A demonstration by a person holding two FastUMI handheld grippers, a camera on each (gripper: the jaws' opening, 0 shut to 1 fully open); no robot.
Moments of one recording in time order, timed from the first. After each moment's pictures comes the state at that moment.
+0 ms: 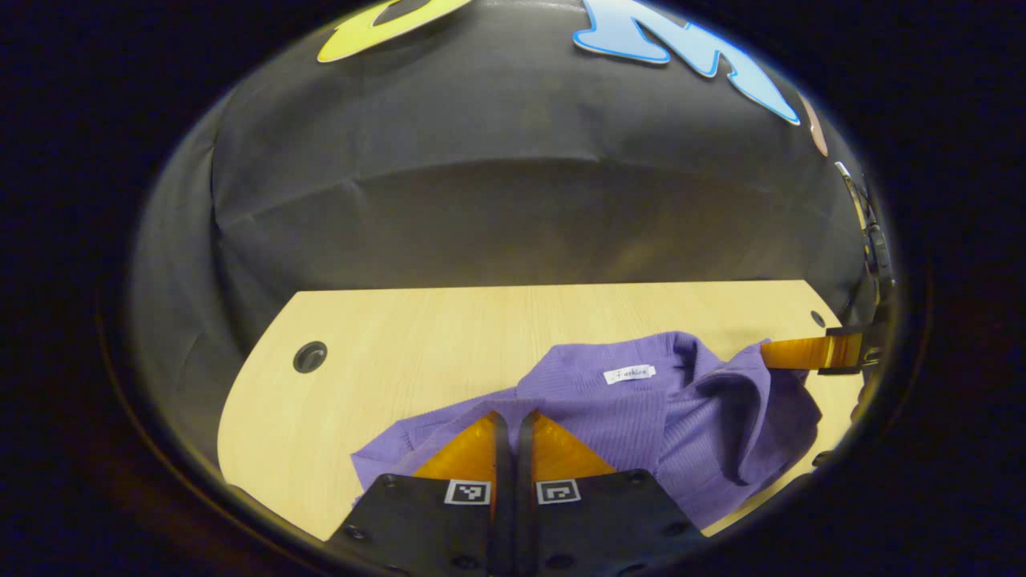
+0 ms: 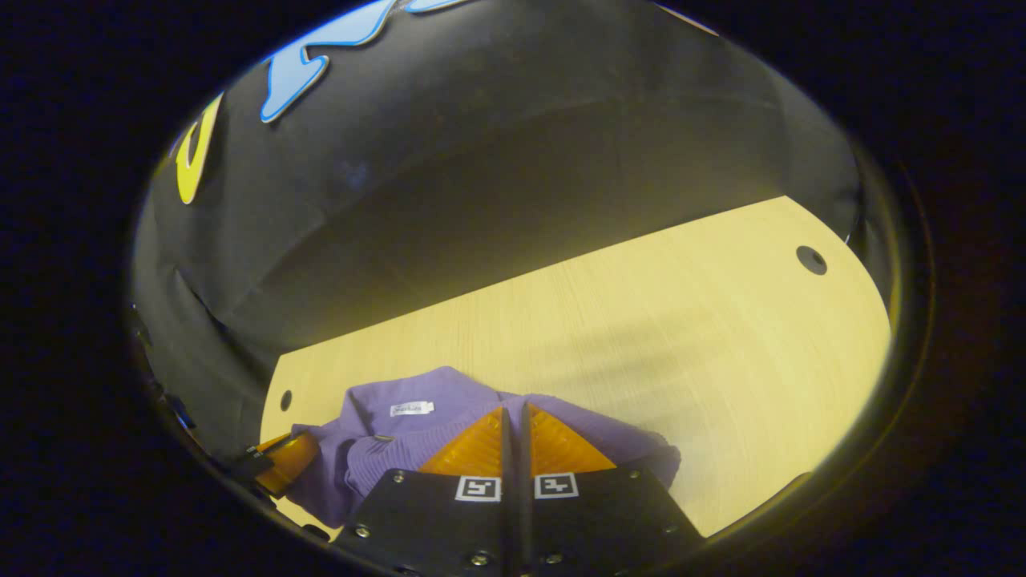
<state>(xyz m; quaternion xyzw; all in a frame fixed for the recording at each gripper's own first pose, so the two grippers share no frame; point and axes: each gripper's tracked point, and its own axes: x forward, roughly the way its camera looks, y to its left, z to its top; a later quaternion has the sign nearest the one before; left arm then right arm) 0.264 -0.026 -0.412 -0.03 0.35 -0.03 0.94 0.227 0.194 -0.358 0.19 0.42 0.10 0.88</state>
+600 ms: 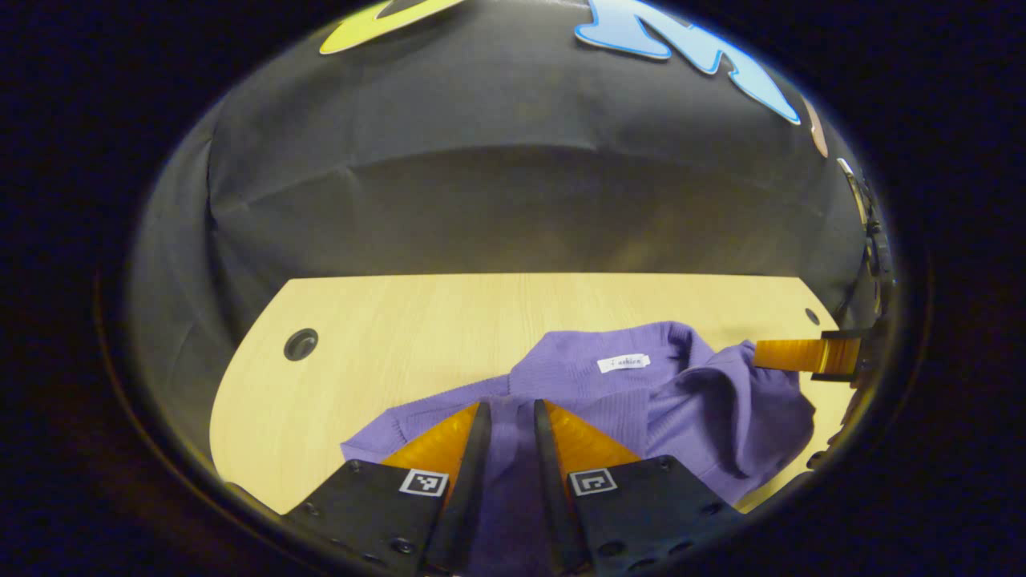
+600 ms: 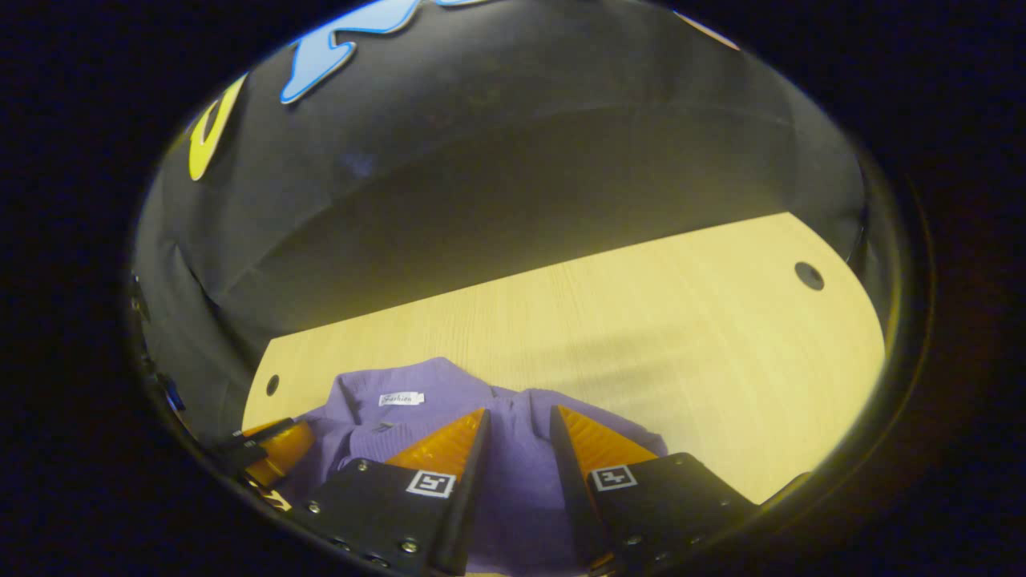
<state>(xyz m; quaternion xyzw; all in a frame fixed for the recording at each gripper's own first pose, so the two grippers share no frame) 0.249 -0.029 -0.399 -0.04 0.35 -0.04 0.93 0.215 0.186 -0.341 0.14 0.40 0.11 0.90</state>
